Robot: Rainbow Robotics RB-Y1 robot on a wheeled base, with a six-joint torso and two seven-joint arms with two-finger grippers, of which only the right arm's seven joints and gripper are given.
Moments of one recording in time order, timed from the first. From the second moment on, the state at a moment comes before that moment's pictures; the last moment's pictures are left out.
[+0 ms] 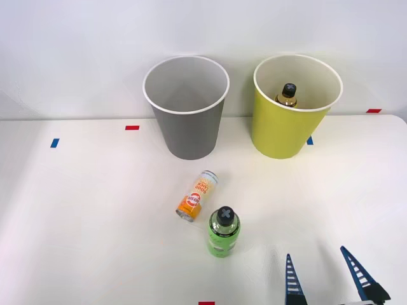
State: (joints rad) arm 0.86 -0.13 0.22 -1.87 0.17 -0.62 1.50
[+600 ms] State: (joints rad) arm 0.86 -0.13 0.22 -1.87 0.17 -0.62 1.50
